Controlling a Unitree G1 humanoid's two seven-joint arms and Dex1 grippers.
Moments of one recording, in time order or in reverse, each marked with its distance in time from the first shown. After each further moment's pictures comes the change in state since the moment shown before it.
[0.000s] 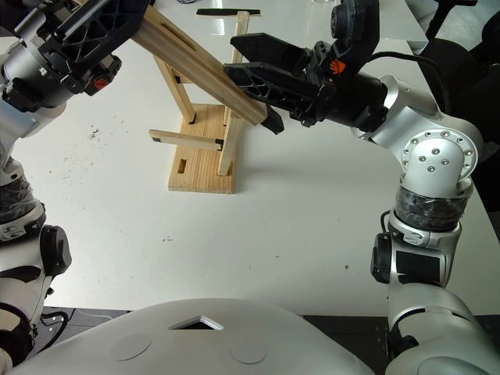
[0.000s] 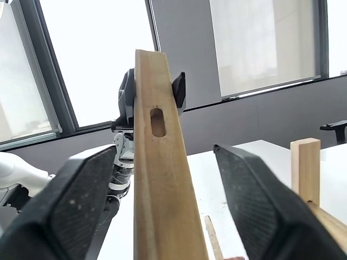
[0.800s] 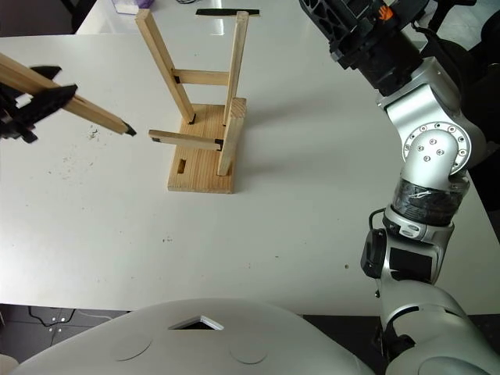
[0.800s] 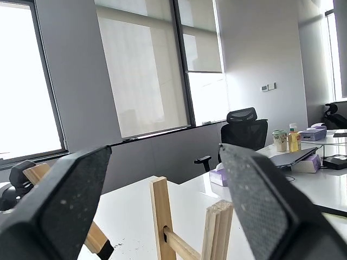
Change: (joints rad) left arm 0.477 0.285 0.173 0.204 0.770 -0.479 -0.425; right arm -0.024 0.046 -0.082 0.148 -0.267 -0.271 -0.177
